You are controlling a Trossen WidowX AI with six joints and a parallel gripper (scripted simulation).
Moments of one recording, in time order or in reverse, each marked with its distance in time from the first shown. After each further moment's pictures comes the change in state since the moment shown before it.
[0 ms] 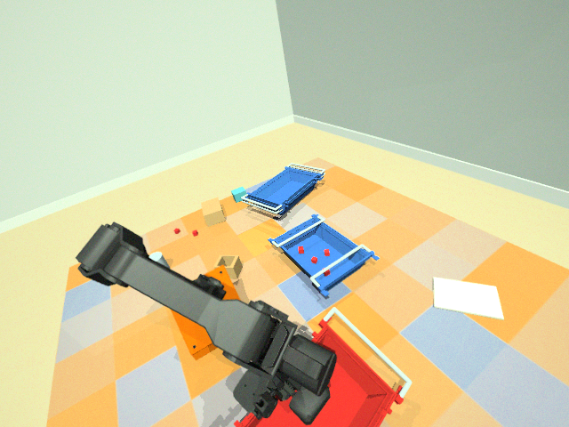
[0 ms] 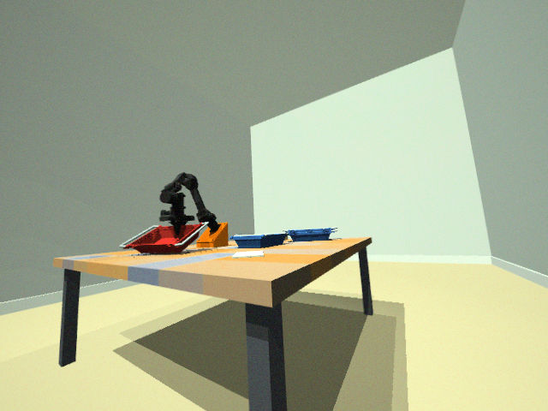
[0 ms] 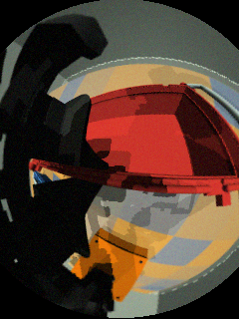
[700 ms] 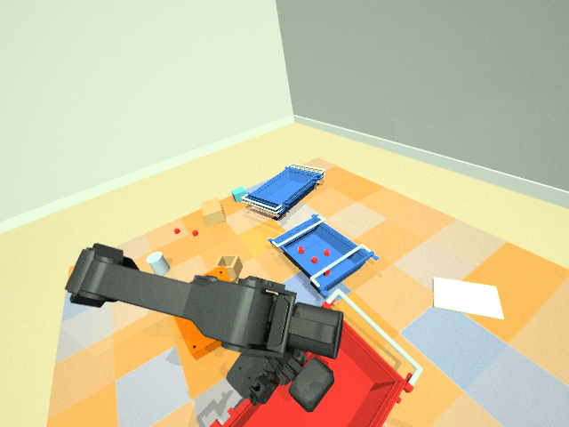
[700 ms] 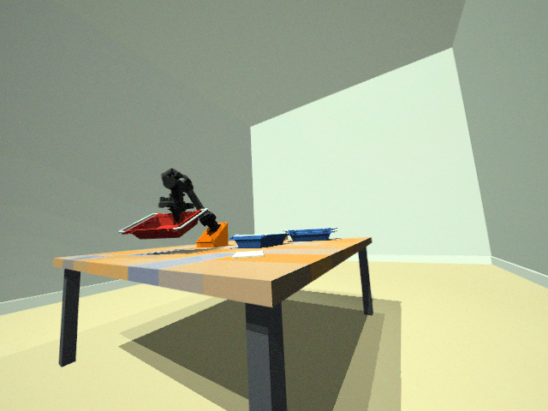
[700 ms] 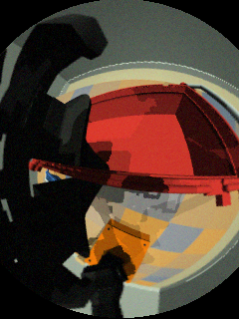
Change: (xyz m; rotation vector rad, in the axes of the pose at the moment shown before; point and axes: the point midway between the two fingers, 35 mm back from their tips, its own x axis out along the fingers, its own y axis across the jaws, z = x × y) arm -0.065 0.008 -0.004 0.009 0.004 -0.008
